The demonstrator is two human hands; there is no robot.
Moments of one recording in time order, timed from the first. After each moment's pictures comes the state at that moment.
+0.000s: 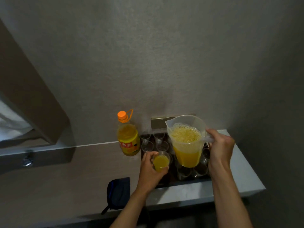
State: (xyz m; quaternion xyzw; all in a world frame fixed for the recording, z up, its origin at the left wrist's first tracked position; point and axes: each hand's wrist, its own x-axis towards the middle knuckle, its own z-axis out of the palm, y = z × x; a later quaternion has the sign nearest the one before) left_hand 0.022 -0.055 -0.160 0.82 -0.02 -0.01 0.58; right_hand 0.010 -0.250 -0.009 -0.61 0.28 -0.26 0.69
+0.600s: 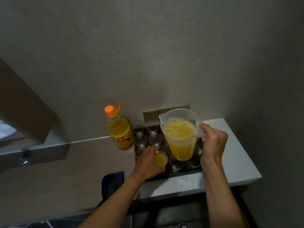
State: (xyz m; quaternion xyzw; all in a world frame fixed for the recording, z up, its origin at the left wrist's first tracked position) left_hand 0.056 -0.077 -0.178 0.94 -0.14 -0.10 0.31; right_hand 0.018 -0.278 -0.036 -0.58 0.27 -0.26 0.72
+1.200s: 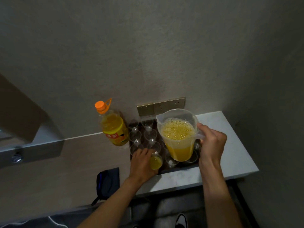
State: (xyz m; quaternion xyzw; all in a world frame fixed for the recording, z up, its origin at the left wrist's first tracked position) left_hand 0.049 -0.076 -0.227 0.97 -0.18 -0.03 0.16; right_hand 0.013 -0.291 -0.047 -0.60 0.28 -0.24 0.71
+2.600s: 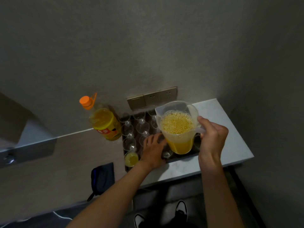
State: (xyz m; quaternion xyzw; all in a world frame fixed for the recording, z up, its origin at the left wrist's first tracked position) left_hand 0.068 -0.151 -0.224 0.95 -0.25 -0.15 0.08; right_hand 0.007 -0.322 -0.063 -0.59 0.30 -0.25 0.71
